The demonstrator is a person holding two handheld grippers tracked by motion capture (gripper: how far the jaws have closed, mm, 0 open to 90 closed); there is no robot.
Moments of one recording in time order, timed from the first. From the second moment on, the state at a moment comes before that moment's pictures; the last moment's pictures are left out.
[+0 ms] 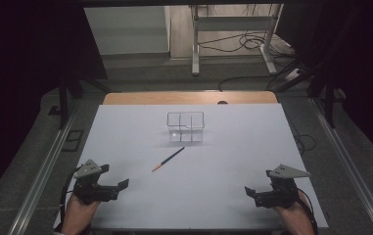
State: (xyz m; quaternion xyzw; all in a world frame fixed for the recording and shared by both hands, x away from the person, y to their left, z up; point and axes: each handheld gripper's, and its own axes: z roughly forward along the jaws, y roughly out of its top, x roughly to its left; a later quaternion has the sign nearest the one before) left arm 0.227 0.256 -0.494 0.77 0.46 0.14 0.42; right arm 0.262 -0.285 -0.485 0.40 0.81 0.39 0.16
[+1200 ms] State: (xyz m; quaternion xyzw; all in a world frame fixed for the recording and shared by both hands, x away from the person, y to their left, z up) left arm 0.223 0.256 -0.492 0.78 0.45 0.15 0.41; right arm 0.260 -0.275 -0.484 0.37 0.83 0.39 0.16
